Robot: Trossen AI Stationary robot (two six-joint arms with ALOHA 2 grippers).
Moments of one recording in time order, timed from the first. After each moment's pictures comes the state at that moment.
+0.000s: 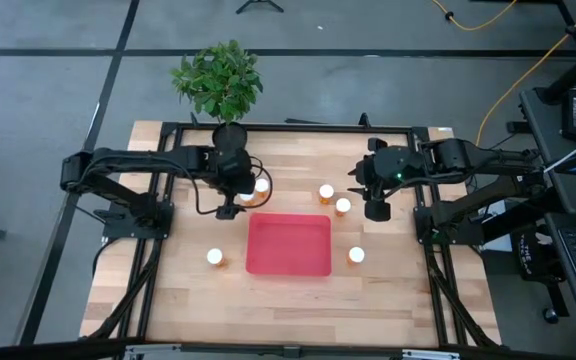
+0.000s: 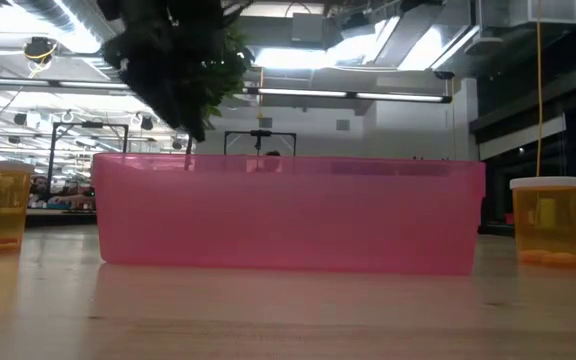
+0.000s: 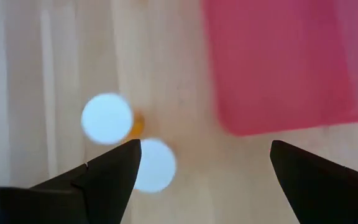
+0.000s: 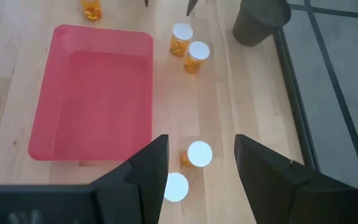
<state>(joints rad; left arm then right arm) 0.23 1.33 0.99 -0.77 0.13 0.29 0.09 1.26 1.50 -1.08 0.24 -0.04</state>
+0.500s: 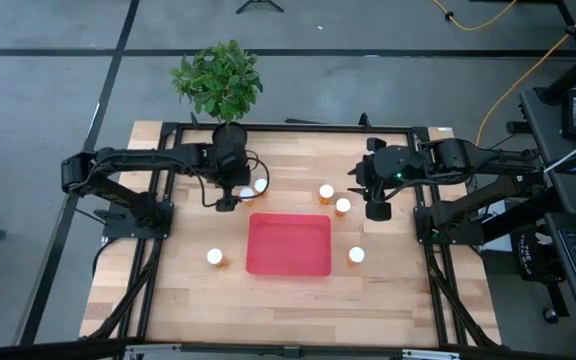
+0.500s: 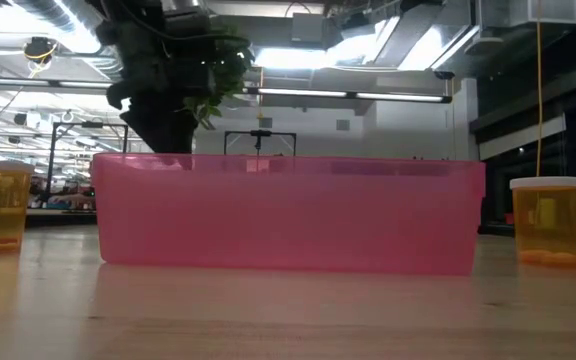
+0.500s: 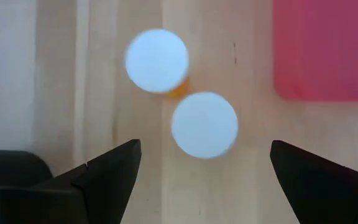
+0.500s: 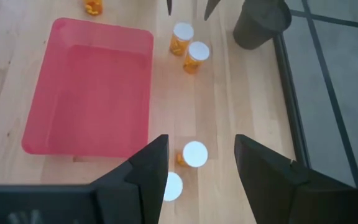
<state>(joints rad) 0.34 1.33 0.89 -0.69 0.08 0.31 0.09 1.26 1.50 -1.07 0.24 -0.09</state>
